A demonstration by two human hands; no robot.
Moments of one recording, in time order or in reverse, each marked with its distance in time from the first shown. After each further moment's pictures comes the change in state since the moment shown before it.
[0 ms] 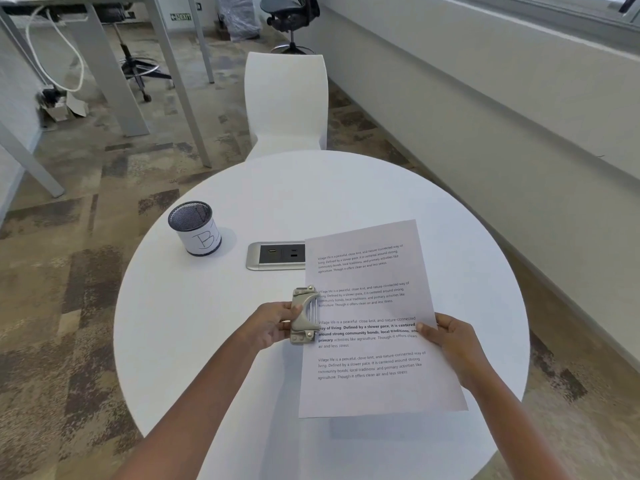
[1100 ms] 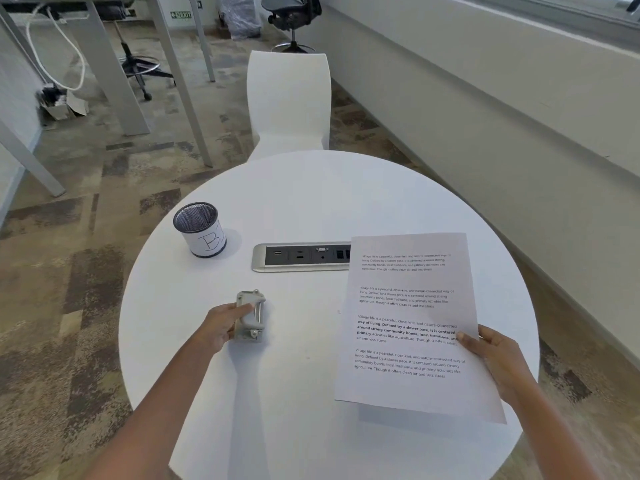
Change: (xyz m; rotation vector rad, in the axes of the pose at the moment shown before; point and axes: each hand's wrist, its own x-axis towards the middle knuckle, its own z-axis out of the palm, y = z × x) left_hand 0.008 0.006 -0.089 0.014 0.273 0.093; right_hand 0.004 0.010 -0.043 0.000 0.159 0.055
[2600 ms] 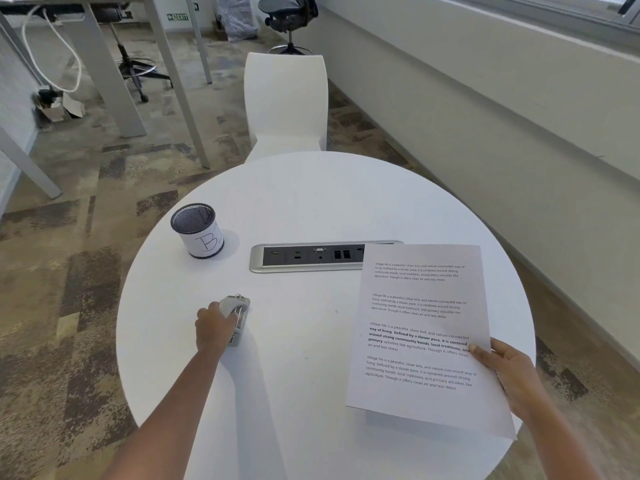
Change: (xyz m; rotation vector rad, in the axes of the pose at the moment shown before) left_hand 0.008 -0.014 0.001 0.807 0.429 0.195; right_hand 0.001 0.023 -0.028 0.063 0.015 0.040
